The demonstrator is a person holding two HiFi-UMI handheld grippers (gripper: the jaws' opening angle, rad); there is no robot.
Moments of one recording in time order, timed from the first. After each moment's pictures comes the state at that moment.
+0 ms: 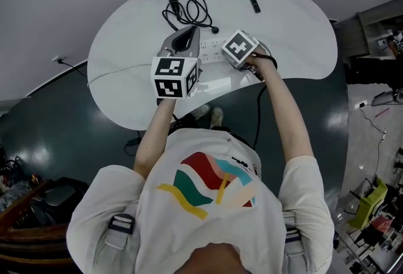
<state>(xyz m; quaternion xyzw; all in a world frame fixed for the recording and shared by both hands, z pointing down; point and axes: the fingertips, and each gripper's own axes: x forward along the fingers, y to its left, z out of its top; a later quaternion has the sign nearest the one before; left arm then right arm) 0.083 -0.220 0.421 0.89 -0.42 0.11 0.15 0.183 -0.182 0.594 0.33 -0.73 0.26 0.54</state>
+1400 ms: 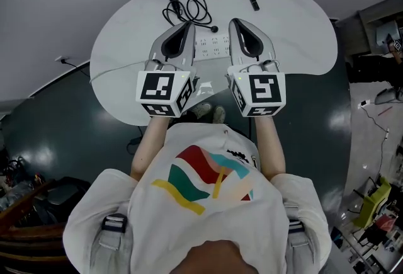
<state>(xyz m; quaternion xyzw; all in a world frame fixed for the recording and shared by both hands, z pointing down) 0.066 -0.185 0.321 0.90 -0.43 0.02 0.08 0.159 -0.162 0.307 0.63 -0.78 0.02 0.04</state>
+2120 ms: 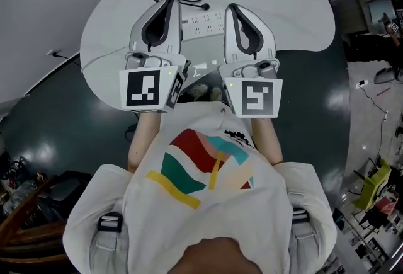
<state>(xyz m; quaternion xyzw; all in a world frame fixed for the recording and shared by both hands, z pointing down) 0.058 -0.160 0.274 0.89 -0.45 -0.04 0.01 0.152 -0.114 0.277 0.65 -0.75 -0.07 0.02</state>
